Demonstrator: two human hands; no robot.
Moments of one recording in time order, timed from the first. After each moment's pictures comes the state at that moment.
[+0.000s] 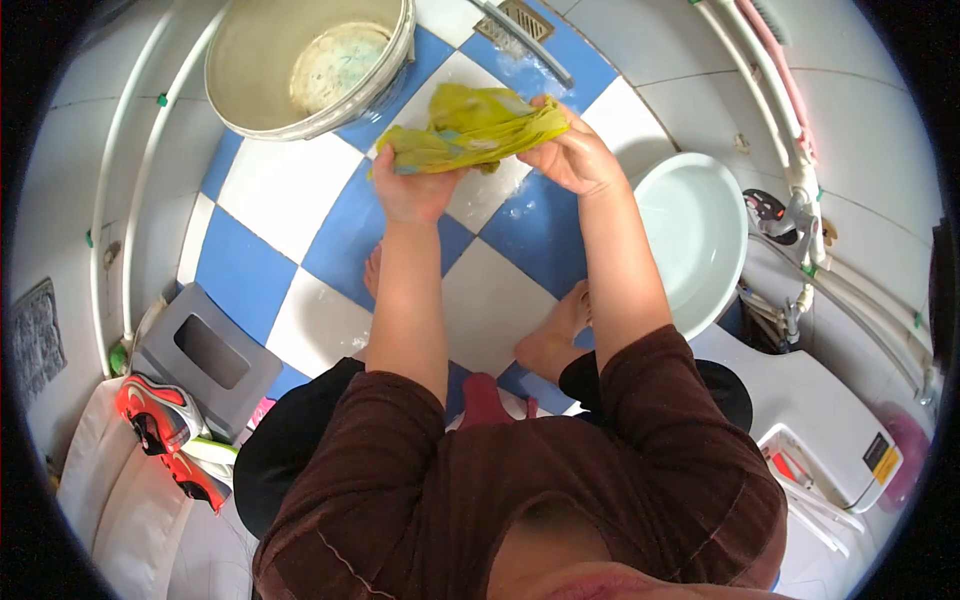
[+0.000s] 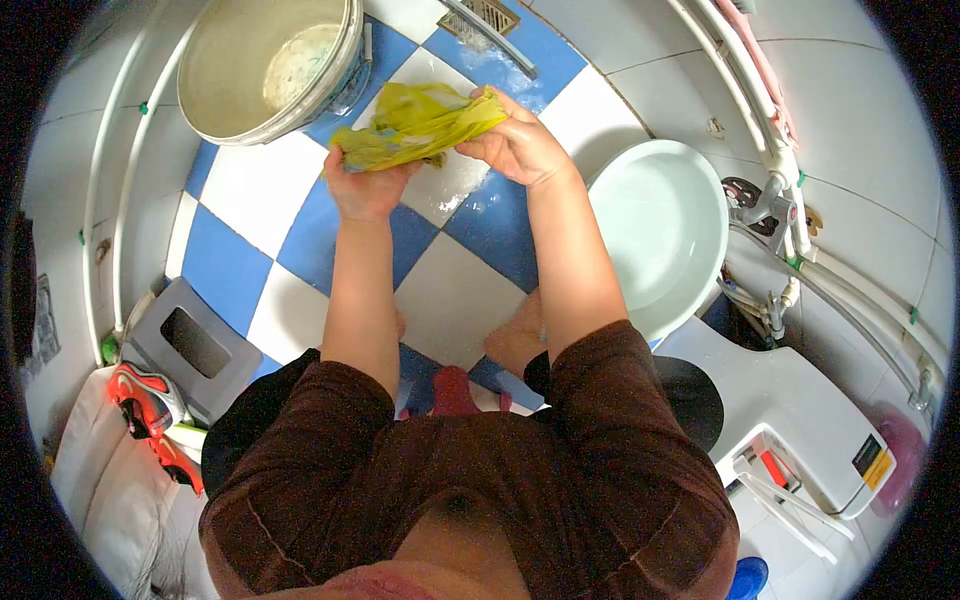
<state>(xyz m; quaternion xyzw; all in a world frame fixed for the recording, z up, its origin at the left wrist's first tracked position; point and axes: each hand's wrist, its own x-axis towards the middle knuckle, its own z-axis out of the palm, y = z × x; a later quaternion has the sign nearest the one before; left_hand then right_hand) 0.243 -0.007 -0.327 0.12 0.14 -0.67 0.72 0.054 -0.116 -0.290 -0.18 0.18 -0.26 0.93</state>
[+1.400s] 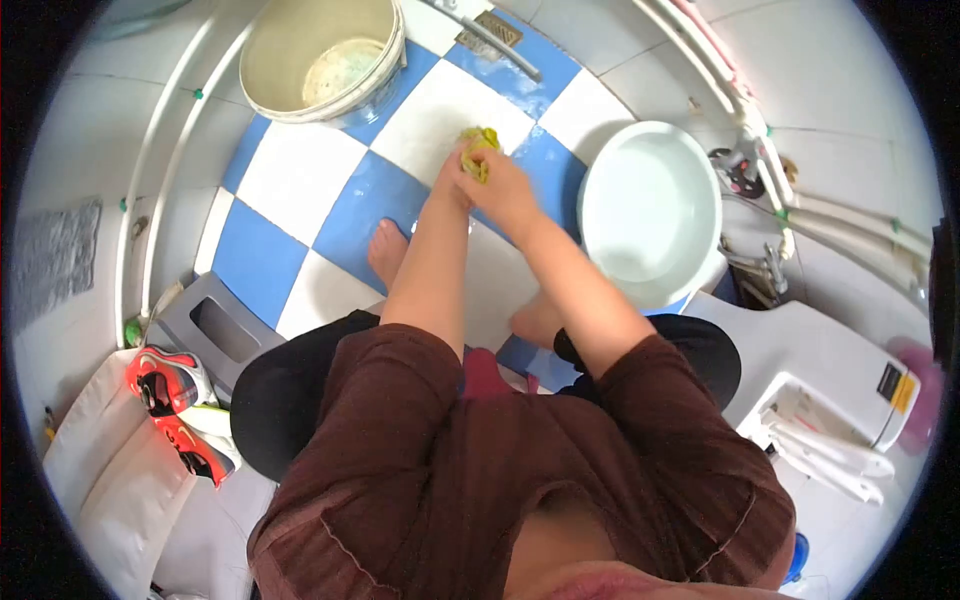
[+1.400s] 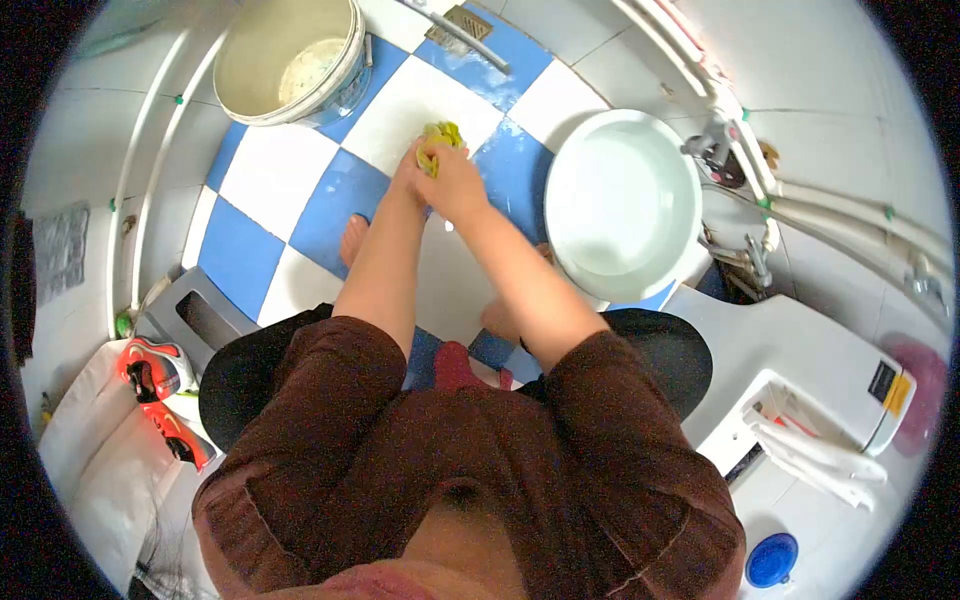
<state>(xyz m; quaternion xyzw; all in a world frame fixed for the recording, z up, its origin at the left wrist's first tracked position) 0.176 0.002 -0.347 0.34 0.11 -0.76 0.54 0.085 0.010 -0.250 -0.70 0.57 -0.16 0.41</state>
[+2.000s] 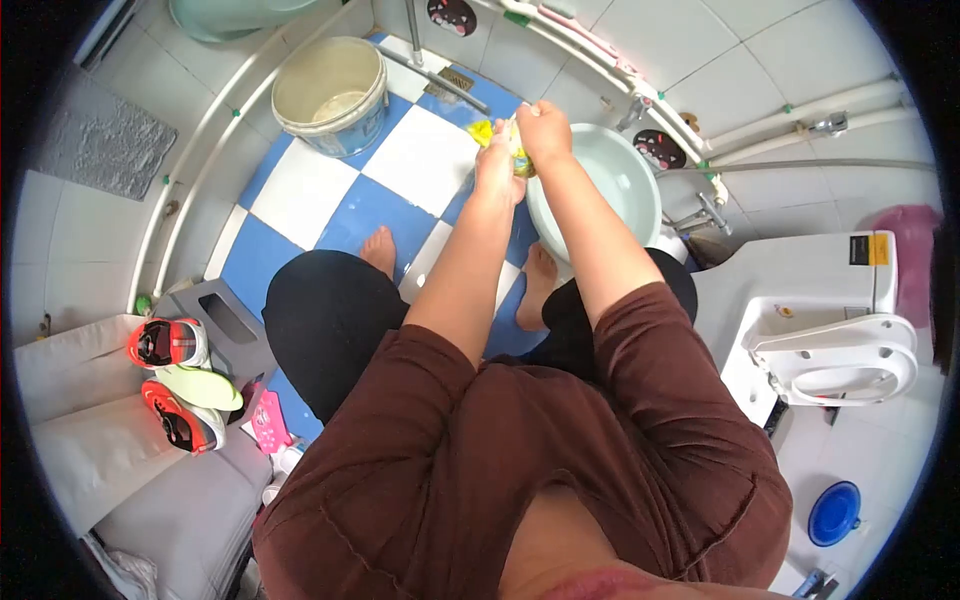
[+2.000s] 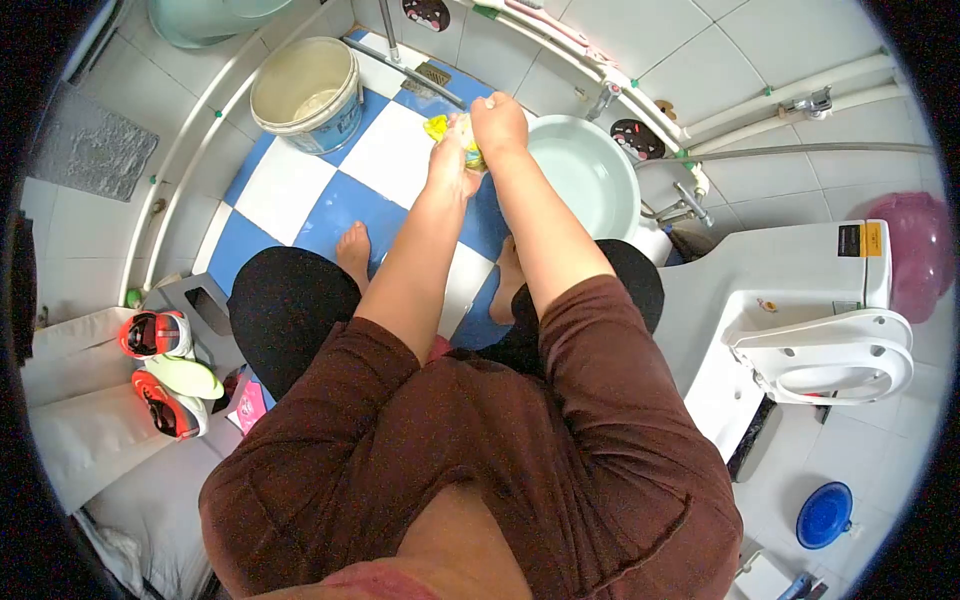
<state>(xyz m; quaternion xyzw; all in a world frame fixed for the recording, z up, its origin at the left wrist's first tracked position) 0.052 0.042 -0.148 0.31 0.05 -0.66 0.68 0.006 0.019 -0.097 -0.63 0.66 -0.34 0.23</state>
